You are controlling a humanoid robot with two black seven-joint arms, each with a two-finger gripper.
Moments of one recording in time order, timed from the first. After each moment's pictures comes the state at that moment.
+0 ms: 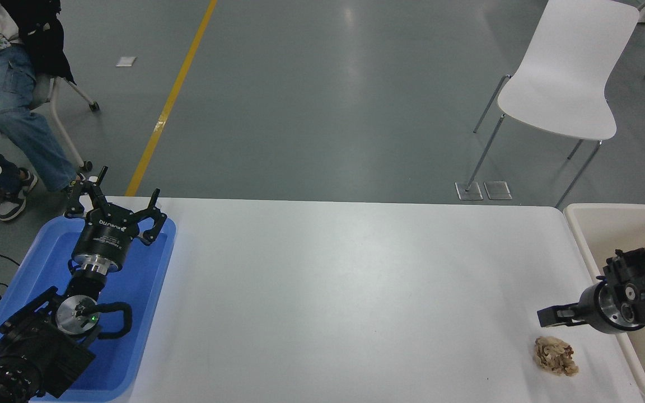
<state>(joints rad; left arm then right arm) -0.60 0.22 -0.90 -0.31 -0.14 -0.77 -0.37 1.26 -0.58 -1.05 1.12 -0.73 0.10 -0.06</state>
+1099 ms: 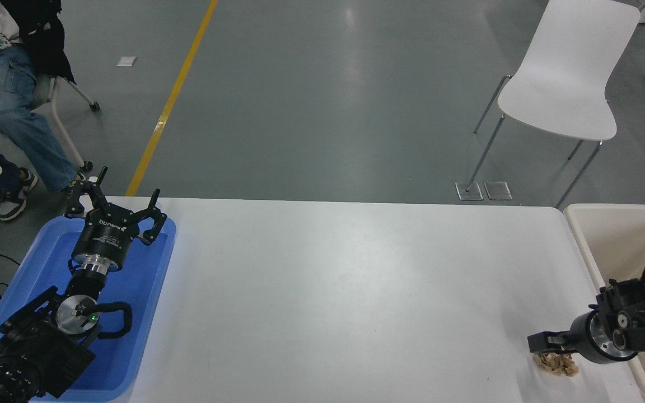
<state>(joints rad) -0.60 0.22 -0.90 -0.31 -0.14 -0.77 -0.37 1.15 -0.59 -0.96 1.12 -0.71 0.09 -0.06</state>
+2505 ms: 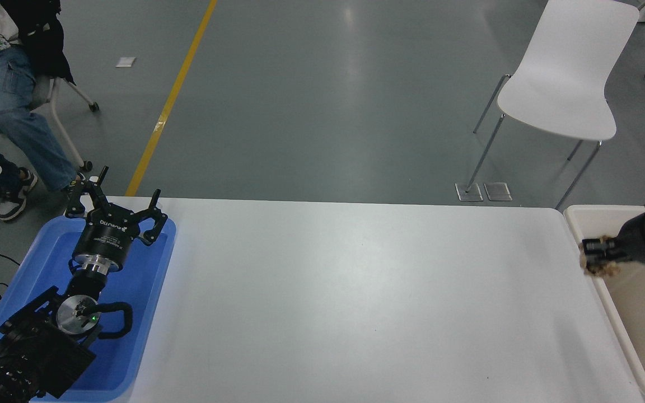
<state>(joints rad) -0.60 0.22 -0.90 -0.31 -0.14 -0.77 -0.37 1.77 -0.79 -1.05 1.20 -0.72 0.45 -0.06</state>
